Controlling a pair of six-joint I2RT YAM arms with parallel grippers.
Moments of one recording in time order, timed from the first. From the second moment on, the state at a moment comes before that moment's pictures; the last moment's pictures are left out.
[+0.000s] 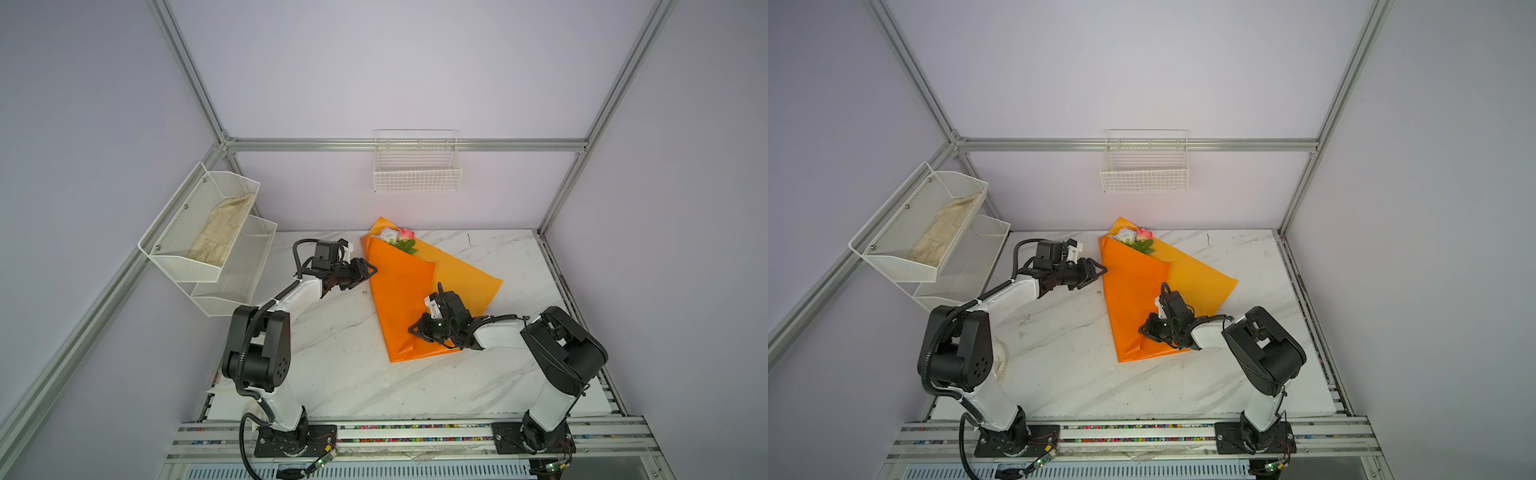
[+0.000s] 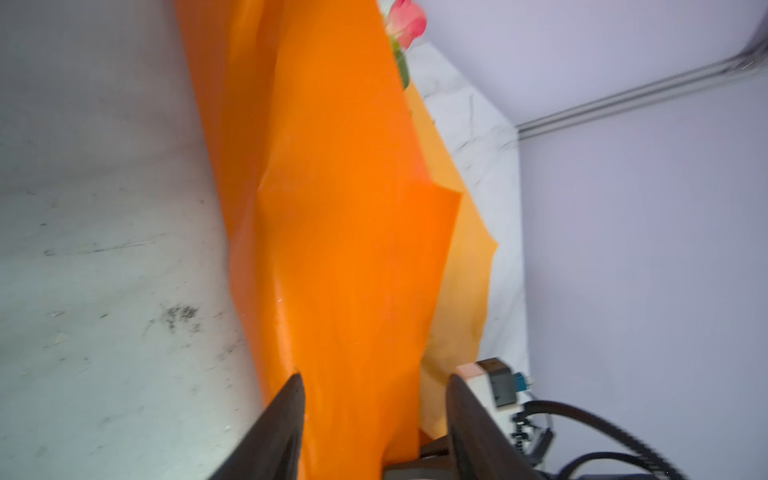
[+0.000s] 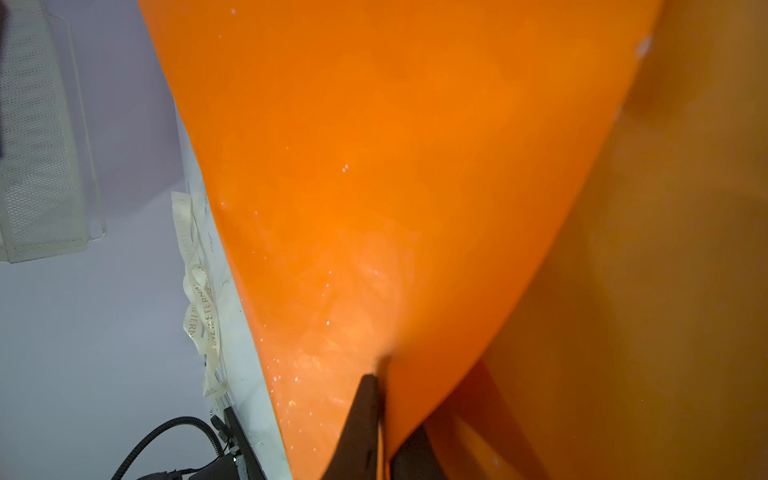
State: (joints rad) left arm -0.17 1.72 1.19 -0.15 0.58 -0.66; right arm 0.66 1.75 0.75 0.25 -0.43 0.97
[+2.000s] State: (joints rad) left arm -0.06 2.28 1.55 0.17 0.81 -0.81; right arm 0.65 1.76 0.78 0.16 -0.42 0.90
